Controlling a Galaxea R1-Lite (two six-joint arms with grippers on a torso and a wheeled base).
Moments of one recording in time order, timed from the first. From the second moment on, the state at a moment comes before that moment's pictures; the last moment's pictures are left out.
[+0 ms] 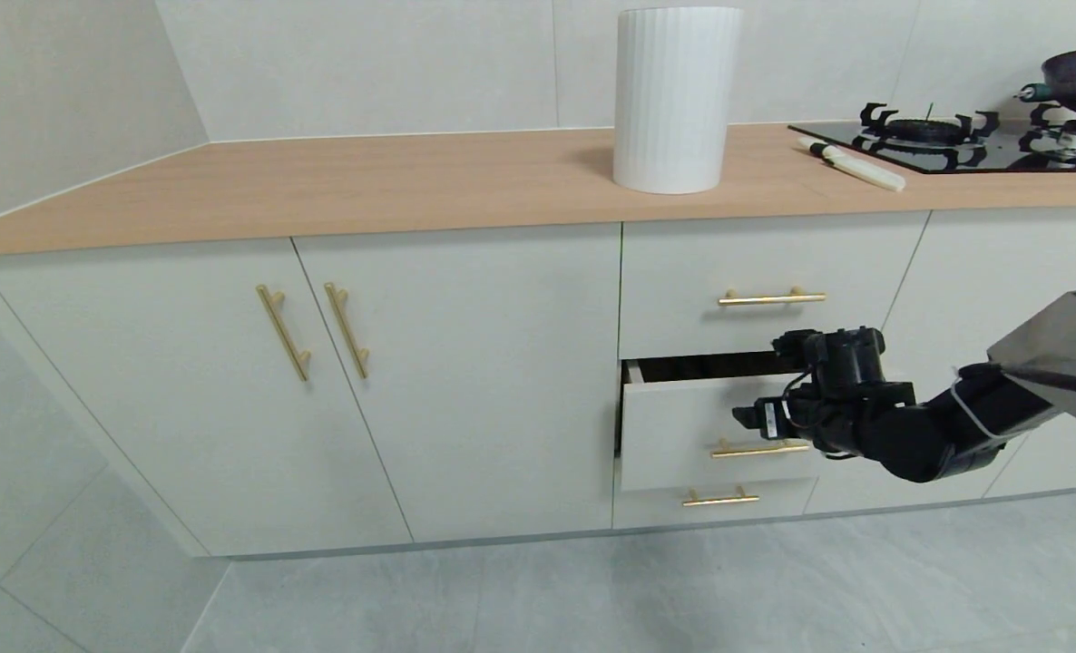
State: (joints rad) left arm 0.01 0.00 0.00 0.00 0.02 0.00; right arm 0.23 2.21 -1.09 -0.59 -0.14 0.05
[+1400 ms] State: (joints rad) left arm 0.01 0.00 0.00 0.00 0.02 0.00; right arm 0.18 2.49 -1.23 -1.11 -0.25 0.05
